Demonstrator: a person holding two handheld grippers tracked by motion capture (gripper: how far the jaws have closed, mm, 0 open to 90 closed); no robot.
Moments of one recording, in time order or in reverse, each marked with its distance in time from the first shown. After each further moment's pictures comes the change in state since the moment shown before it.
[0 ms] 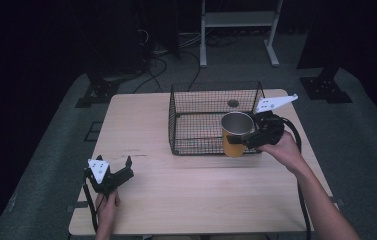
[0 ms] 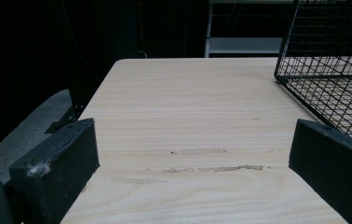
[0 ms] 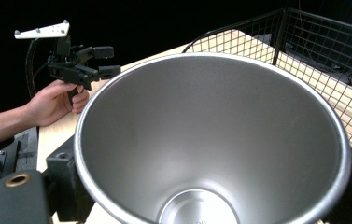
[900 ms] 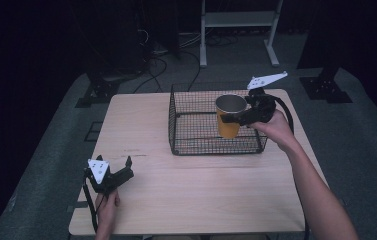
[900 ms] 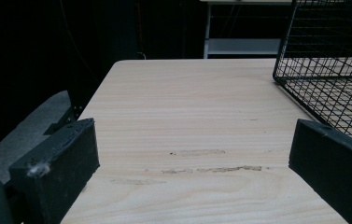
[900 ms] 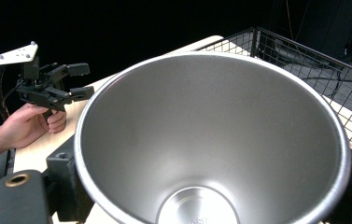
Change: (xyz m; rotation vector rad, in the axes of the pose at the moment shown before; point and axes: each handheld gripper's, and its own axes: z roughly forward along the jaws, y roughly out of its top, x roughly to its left) left arm 0.000 0.000 0.000 -0.007 -0.005 -0.001; right arm -0.037 0.040 0.018 0.025 -0.030 0.033
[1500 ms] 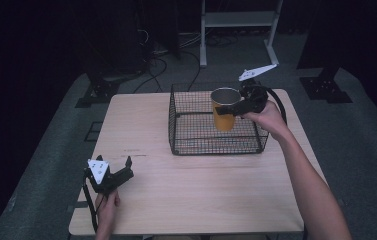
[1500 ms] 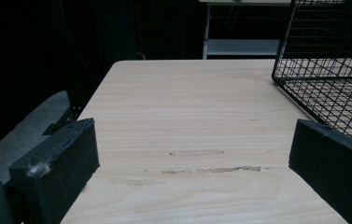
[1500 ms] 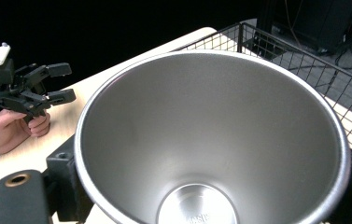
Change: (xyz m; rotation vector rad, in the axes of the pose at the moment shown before) left arm 0.000 0.000 0.000 -0.002 -0.004 -0.004; right arm -0.024 0.016 0.023 0.051 -0.005 0.033
